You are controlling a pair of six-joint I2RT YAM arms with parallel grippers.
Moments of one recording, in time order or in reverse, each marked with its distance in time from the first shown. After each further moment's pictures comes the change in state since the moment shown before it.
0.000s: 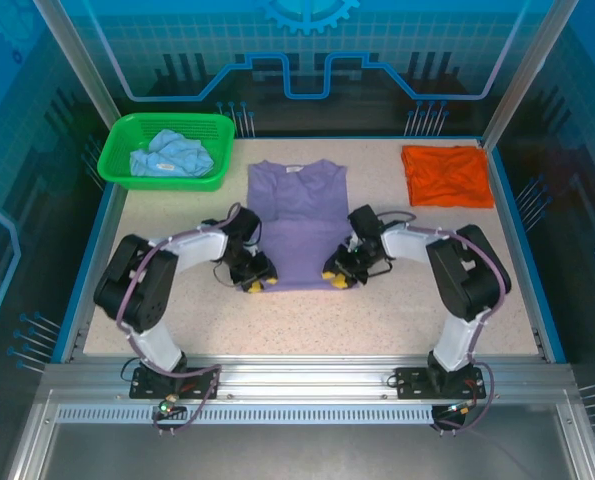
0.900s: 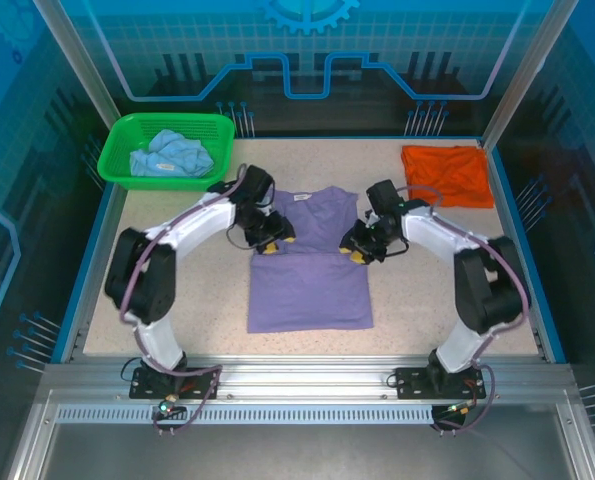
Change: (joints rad) left arm -0.018 0.169 0.493 -0.143 0.002 -0.052; right arm -0.136 -0.027 0.226 -0.220 0.145 -0.076
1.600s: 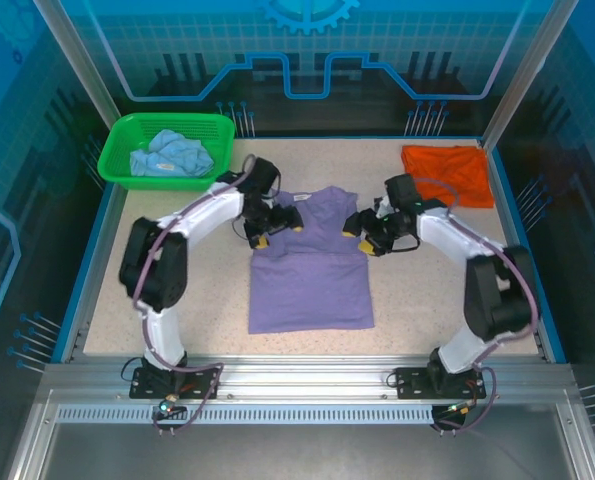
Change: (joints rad) left arm 0.029 -0.016 0.095 -0.088 -0.104 0.046; right arm -0.090 -0.192 -0.098 0.128 -0.111 -0.071
